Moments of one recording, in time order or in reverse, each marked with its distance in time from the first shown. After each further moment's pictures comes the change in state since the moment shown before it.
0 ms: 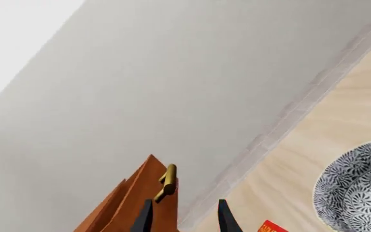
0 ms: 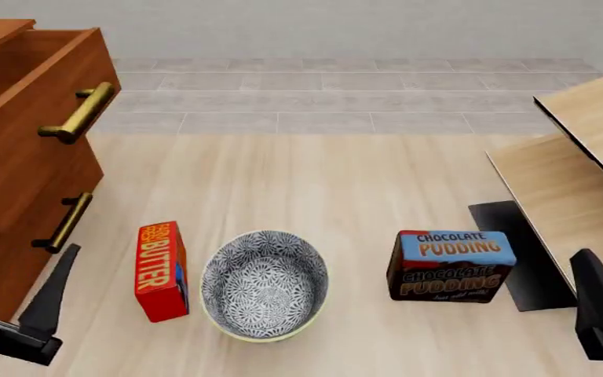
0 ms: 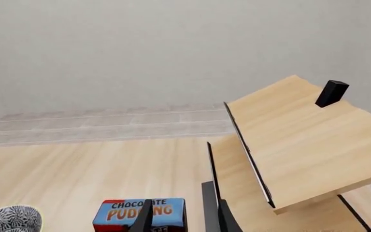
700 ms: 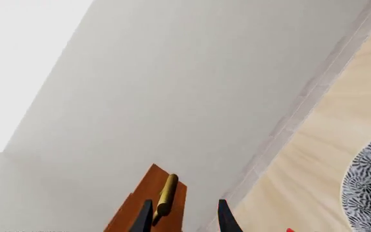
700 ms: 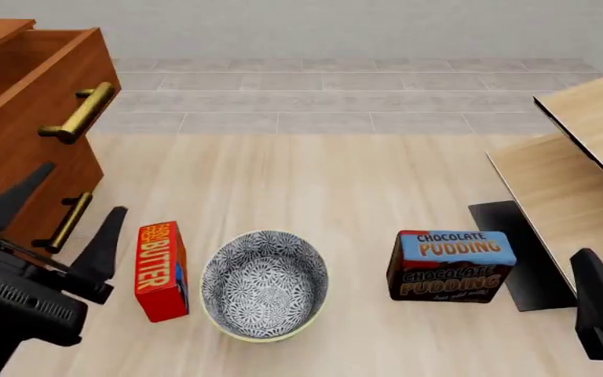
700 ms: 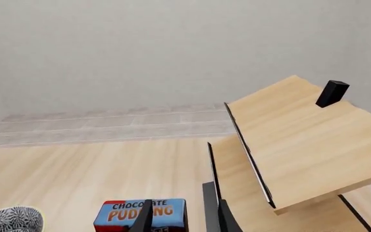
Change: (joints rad) left arm 0.020 0.711 -0.002 -0.696 0.176; right arm 0.002 0.000 -0.001 -0.003 0.005
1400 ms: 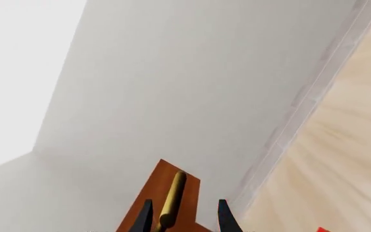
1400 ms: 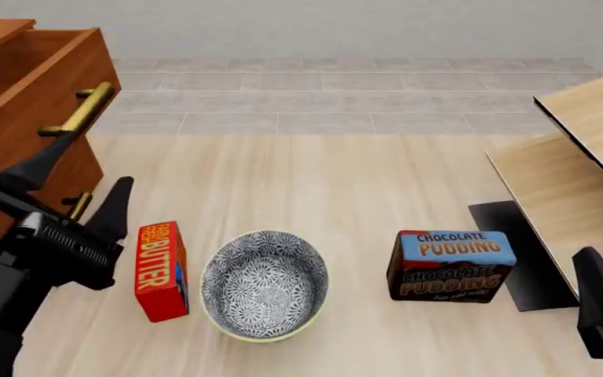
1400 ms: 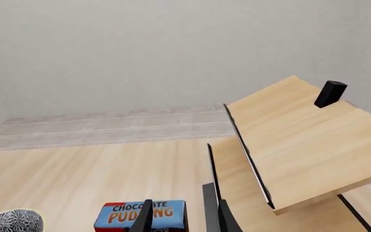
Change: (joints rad) left arm 0.085 0.258 -0.128 -0.099 0.118; right arm -0.005 0.000 -0.003 -0.002 0.009
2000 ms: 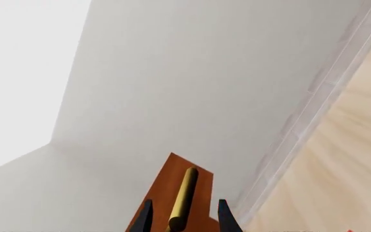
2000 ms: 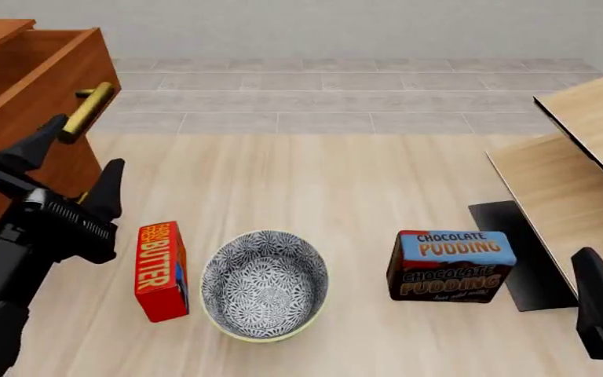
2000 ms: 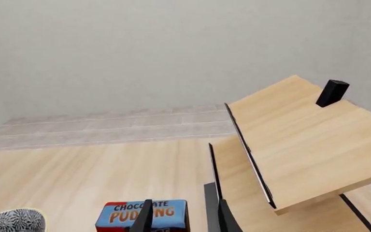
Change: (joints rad) left arm 0.065 0.063 -0.072 -0.003 0.035; right arm 0.006 0.000 0.001 0.000 0.004
